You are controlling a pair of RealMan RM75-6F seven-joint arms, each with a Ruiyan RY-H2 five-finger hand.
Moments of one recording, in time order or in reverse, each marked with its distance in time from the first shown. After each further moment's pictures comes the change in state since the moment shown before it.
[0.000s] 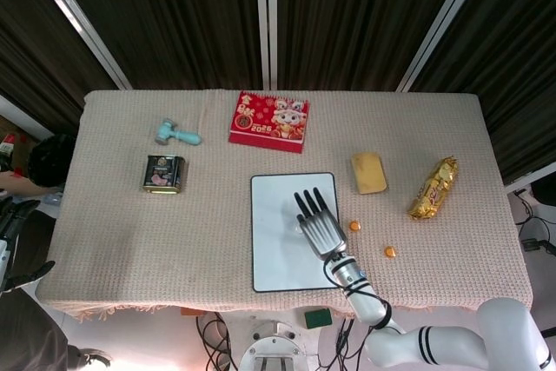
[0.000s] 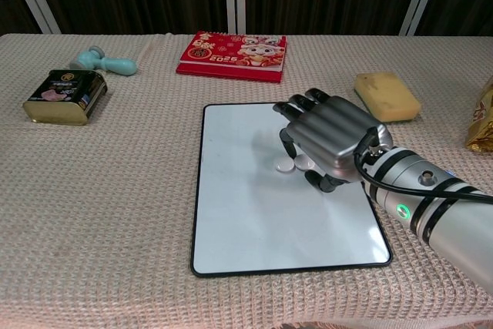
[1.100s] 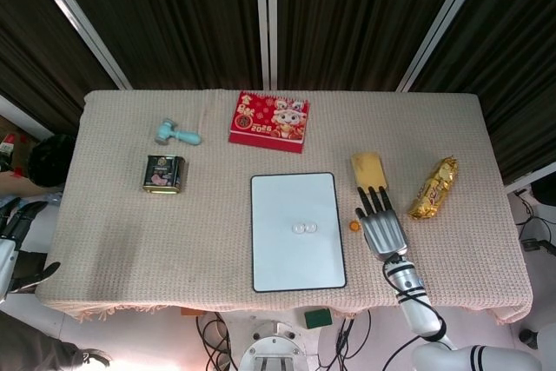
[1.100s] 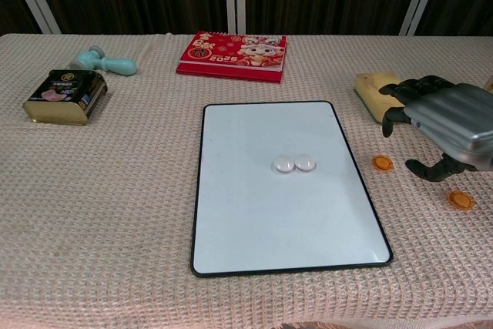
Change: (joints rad) left arm -0.007 -0.005 0.004 -0.017 0.005 -0.017 0.038; right arm -0.170 0.233 -0.064 -0.080 -0.062 0.125 0.215
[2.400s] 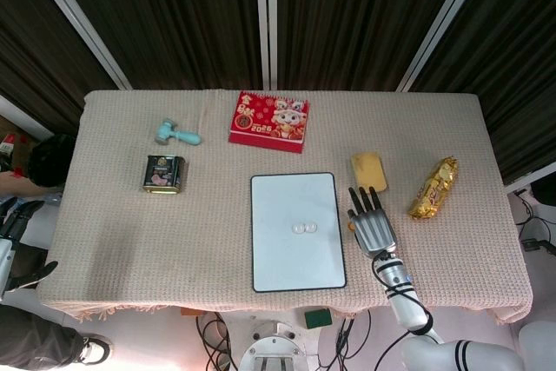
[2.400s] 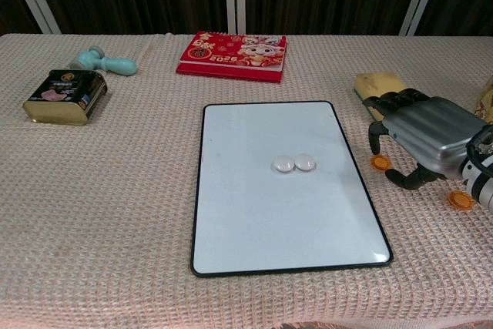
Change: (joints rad) left arm 0.001 0.002 -0.003 0.008 -0.010 0.002 -0.016; right arm 0.003 -0.085 0.039 0.095 -0.003 -0.050 -0.003
